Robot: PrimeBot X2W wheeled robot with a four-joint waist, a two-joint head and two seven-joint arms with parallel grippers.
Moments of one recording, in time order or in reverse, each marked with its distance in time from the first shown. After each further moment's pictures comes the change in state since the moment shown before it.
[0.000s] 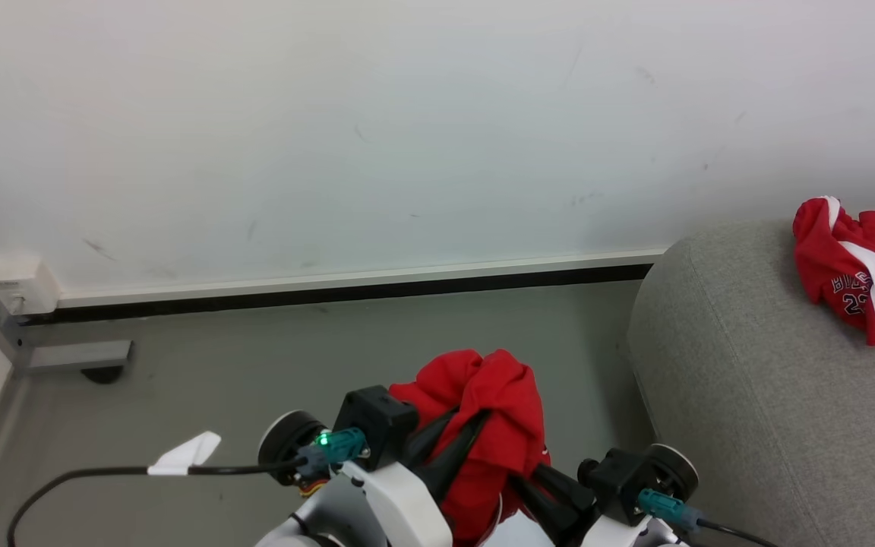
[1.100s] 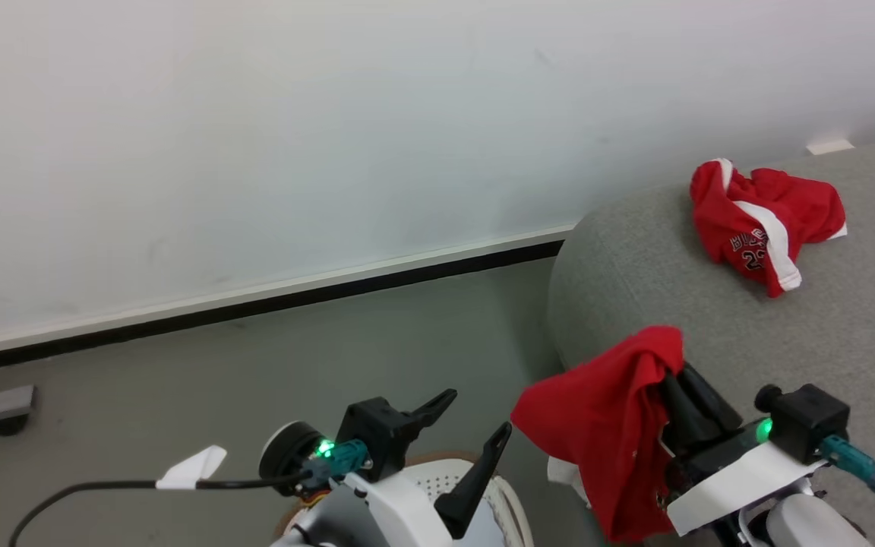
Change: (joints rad) left arm 0.006 0.008 -0.024 0.033 0.011 0.032 -0.038; right arm 0.122 -0.078 -0.430 -0.199 0.014 0.000 0.000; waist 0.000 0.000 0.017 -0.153
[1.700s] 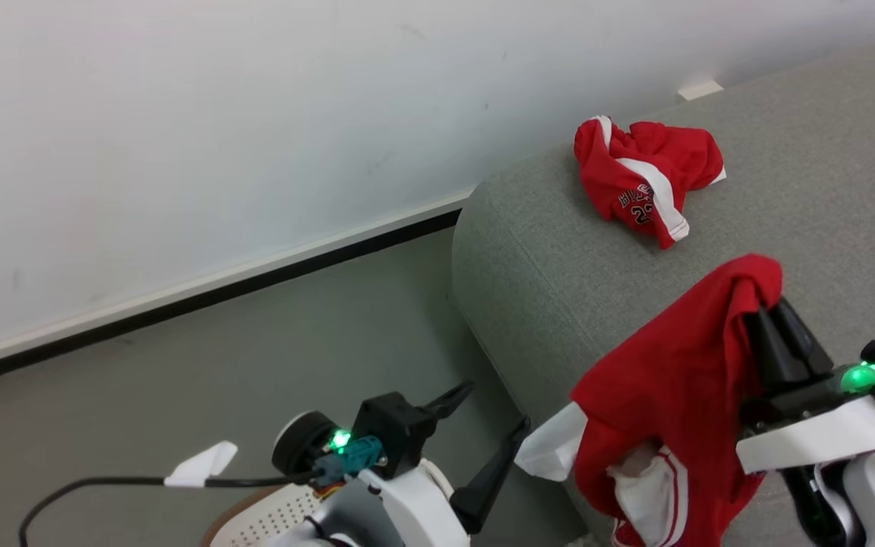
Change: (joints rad) left arm -0.014 -0.012 -0.021 -0.020 0.002 0.005 -0.007; right arm 0.005 -0.034 -0.201 -0.120 -0.031 0.000 0.000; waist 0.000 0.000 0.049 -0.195
